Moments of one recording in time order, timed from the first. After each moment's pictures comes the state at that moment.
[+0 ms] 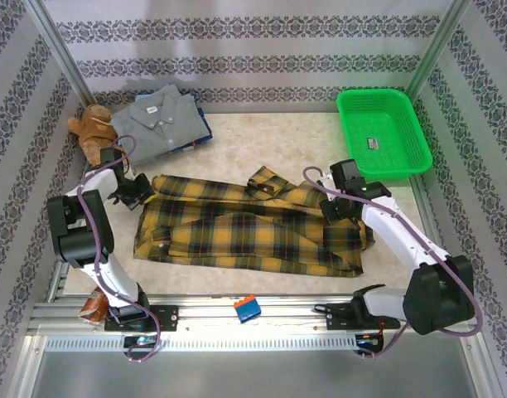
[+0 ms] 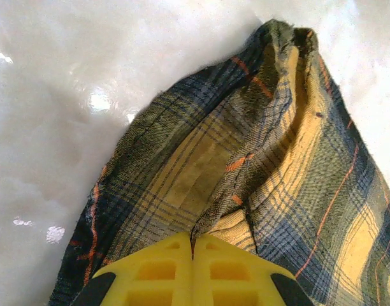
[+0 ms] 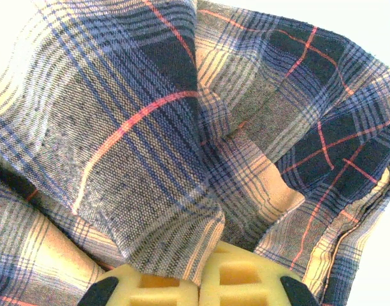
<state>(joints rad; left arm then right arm) 0.29 1.77 1.12 -0.62 0.38 -0.44 0.25 1.27 0.92 -0.81 0.03 -0.10</state>
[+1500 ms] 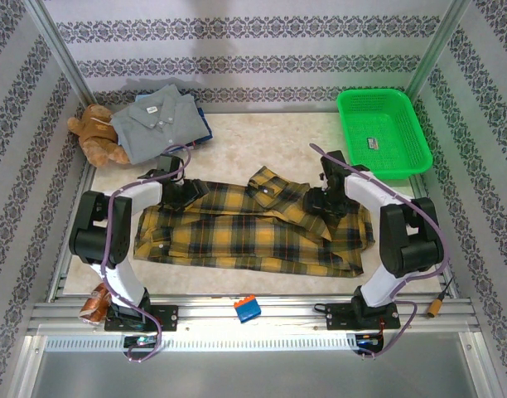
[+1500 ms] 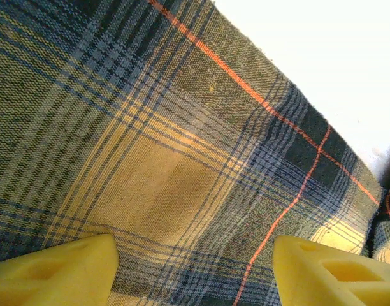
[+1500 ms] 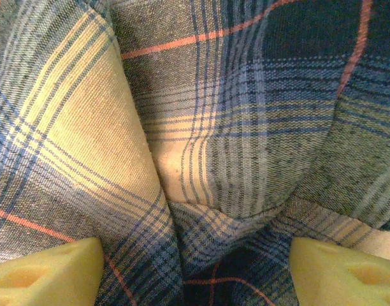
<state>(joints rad) -0.13 1.76 0.97 -0.30 0.34 -0.73 0.20 1.66 1.05 -0.75 -0.14 0.39</state>
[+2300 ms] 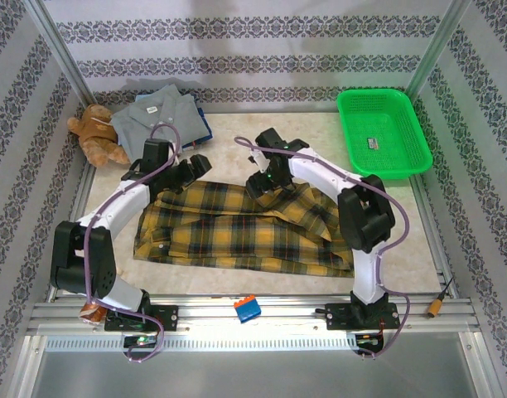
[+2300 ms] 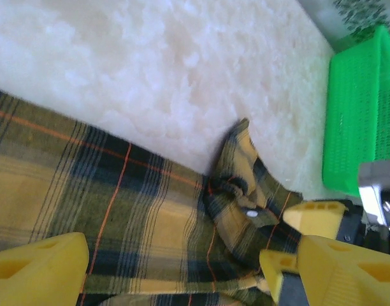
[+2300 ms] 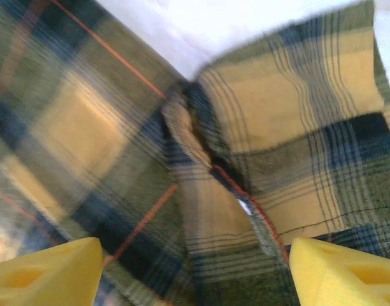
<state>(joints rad) -0.14 1.51 1.01 -0.28 0.44 -0.74 0.54 2.02 1.62 -0.87 -0.14 0.06</state>
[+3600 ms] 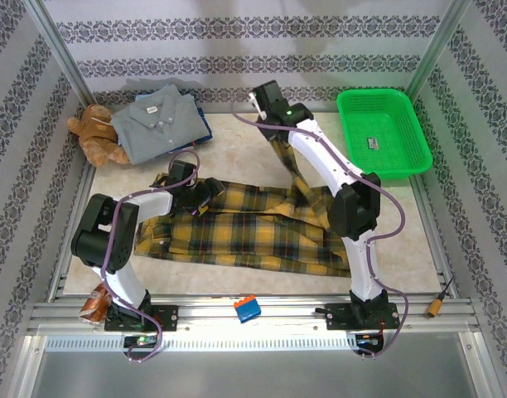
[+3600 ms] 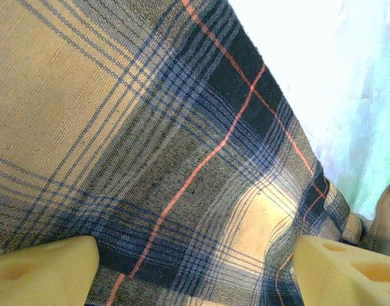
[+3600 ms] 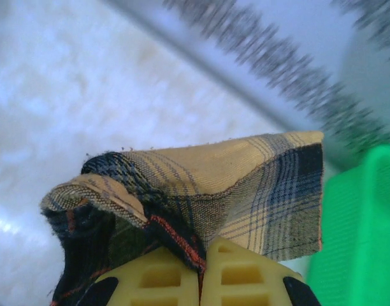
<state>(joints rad) -0.25 1.74 0.89 -0.09 0.35 -1.00 0.50 2.18 2.24 -0.85 0.40 -0.23</state>
